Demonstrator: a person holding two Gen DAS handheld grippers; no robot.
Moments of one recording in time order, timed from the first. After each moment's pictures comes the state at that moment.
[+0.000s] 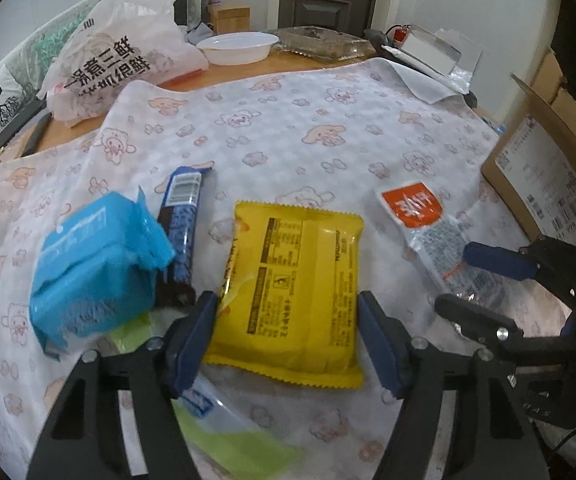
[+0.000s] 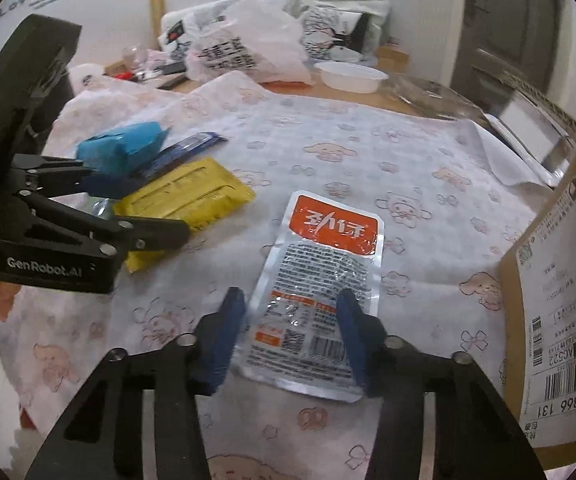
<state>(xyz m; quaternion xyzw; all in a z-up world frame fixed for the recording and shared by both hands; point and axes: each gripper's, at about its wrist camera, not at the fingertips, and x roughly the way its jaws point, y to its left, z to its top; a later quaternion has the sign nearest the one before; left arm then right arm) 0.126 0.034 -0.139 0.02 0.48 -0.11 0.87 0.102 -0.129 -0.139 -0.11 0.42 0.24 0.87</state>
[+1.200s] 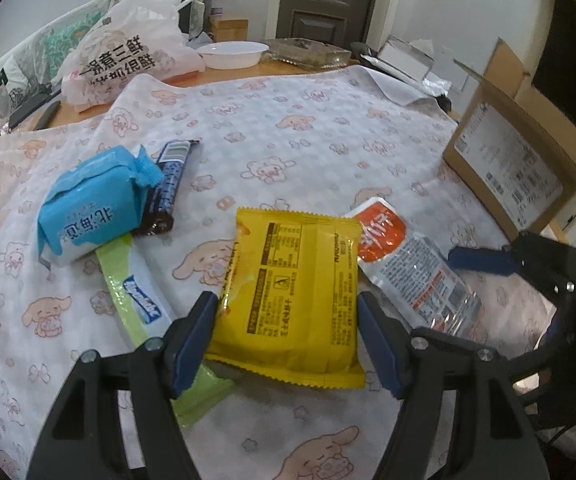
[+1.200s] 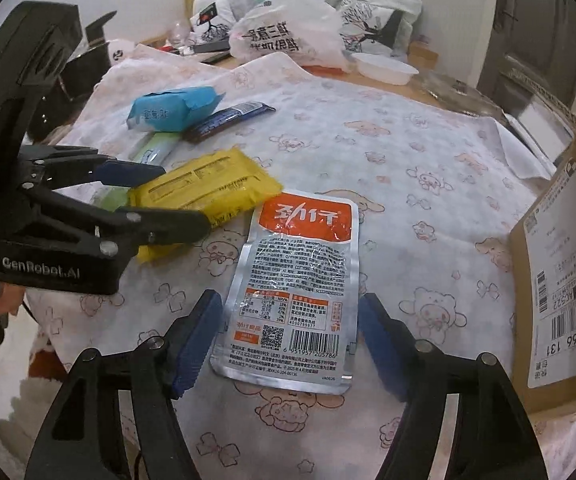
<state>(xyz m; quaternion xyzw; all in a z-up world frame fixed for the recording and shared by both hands) 0.068 0.025 -0.138 0.00 0.46 -0.12 0.88 0.060 -0.129 -0.137 -0.14 0.43 0.27 0.85</state>
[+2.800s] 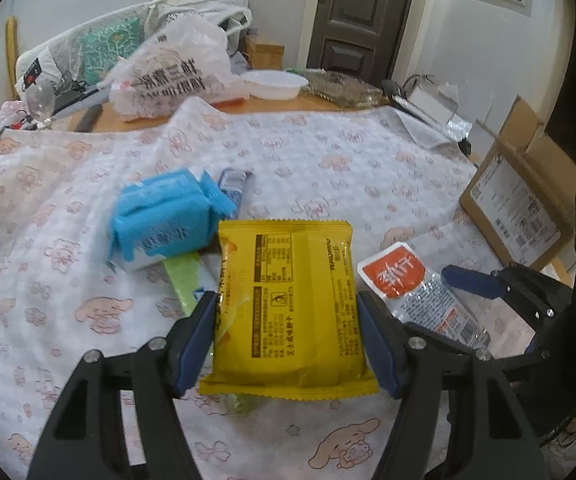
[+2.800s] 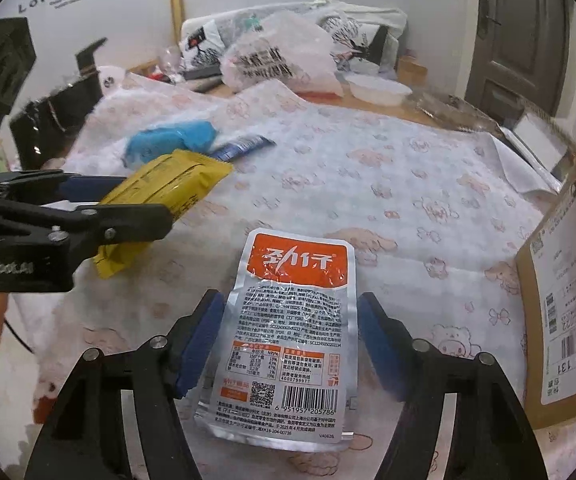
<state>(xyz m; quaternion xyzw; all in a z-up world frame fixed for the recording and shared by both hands) 0.053 0.062 -0.106 -0.04 0.41 -0.07 0.91 0.067 -0.111 -0.126 -0.11 0.40 0.27 0.87</state>
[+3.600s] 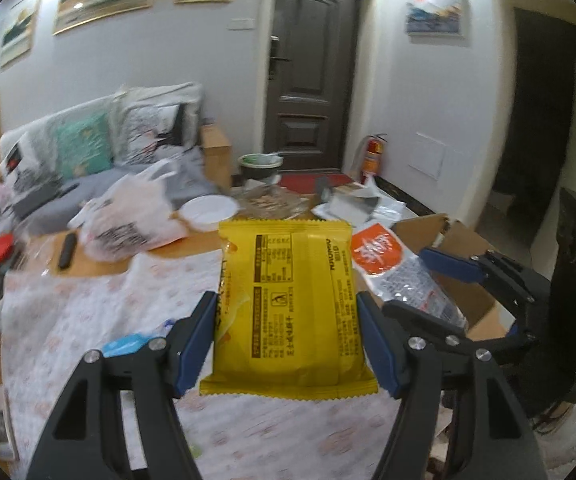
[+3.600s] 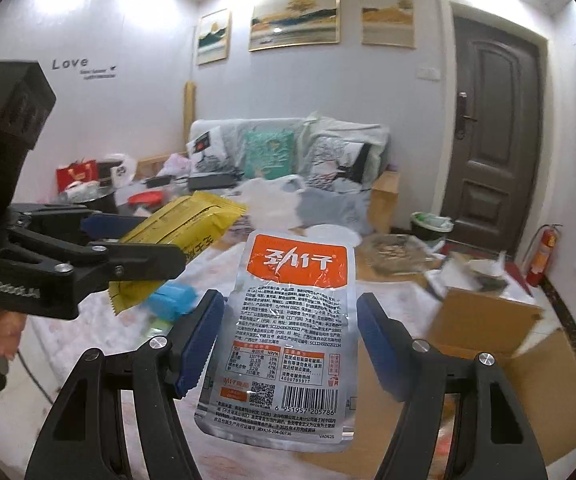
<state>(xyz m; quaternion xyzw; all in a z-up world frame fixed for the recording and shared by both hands) 0.045 -0.041 0.058 0.00 0.29 -0.13 0.95 0.062 -0.215 0.028 -0.08 0.21 0.27 0.94</state>
